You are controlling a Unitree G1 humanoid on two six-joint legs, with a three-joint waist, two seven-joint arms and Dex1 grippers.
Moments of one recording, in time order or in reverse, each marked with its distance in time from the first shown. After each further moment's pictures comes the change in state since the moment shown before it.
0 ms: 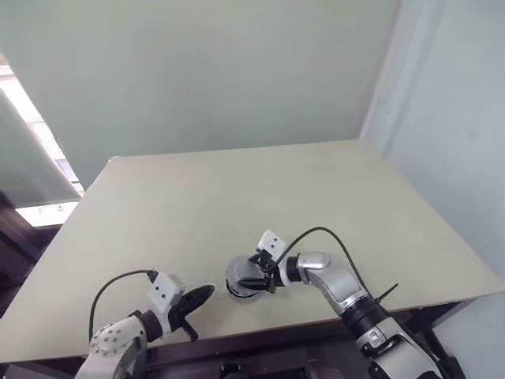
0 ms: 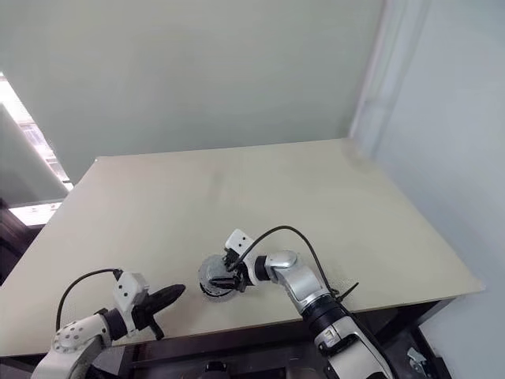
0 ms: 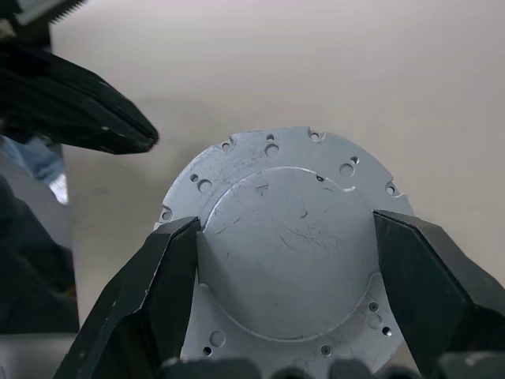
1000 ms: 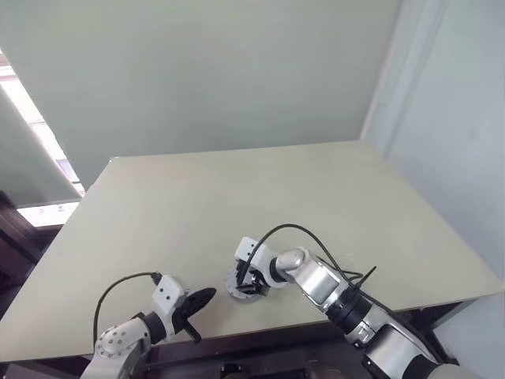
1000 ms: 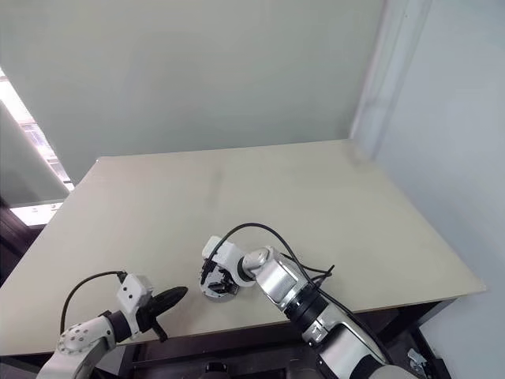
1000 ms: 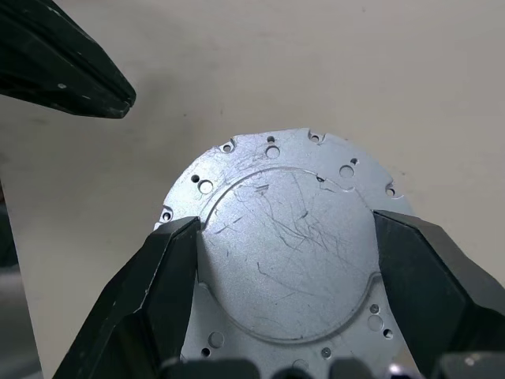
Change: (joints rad) left arm -0.003 -0.024 -0.021 0.007 0.023 0.000 0.019; right arm -0.119 0.002 0.241 -0.116 -0.195 0.393 -0.094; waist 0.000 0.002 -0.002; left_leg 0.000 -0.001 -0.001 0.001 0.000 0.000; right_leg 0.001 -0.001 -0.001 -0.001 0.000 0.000
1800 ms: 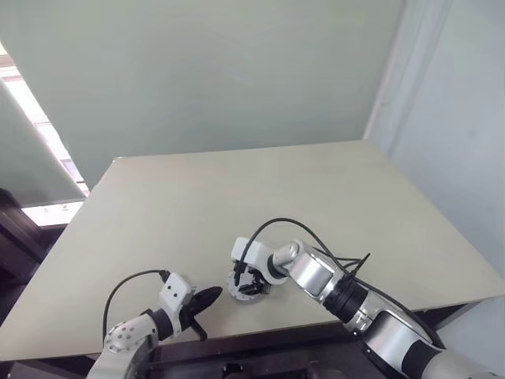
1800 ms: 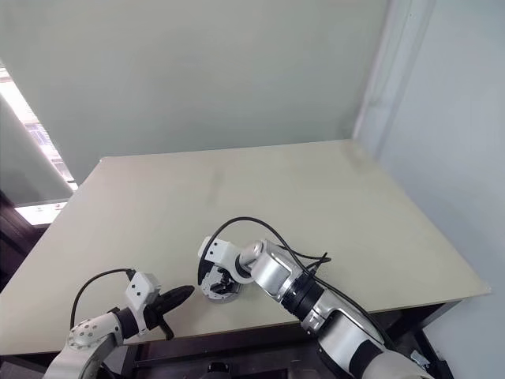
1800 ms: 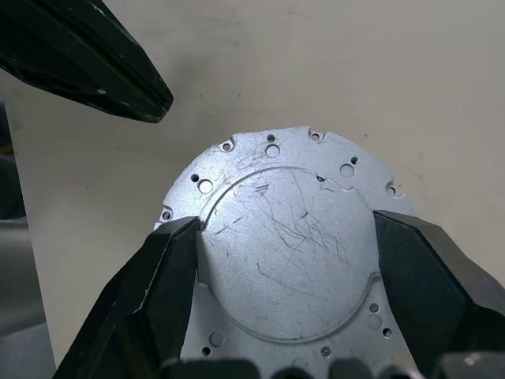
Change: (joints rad) left arm -0.040 -0.014 -0.034 0.026 0.013 -0.001 -0.006; right arm -0.103 -0.018 0.087 0.050 0.000 0.067 0.073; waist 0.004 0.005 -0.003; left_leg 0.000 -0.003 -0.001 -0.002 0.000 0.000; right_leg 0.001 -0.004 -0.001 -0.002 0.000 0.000
